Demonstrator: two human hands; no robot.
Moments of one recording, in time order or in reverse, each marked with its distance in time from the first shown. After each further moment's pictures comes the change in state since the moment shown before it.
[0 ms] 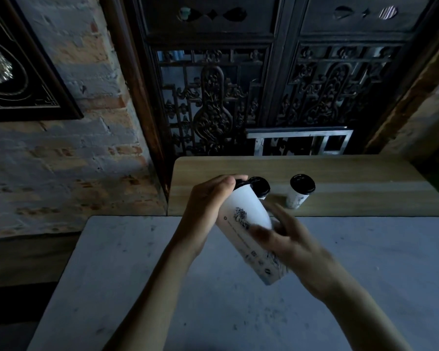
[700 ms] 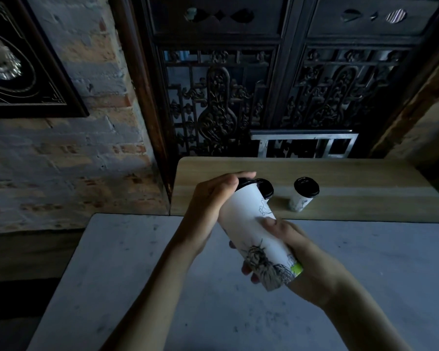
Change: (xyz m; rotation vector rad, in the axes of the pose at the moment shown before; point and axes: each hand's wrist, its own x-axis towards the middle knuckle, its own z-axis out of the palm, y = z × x) left_hand 0.000 -0.002 -0.009 -0.078 -0.053 0.032; right_hand 0.002 0.000 0.004 0.450 -0.137 0.278
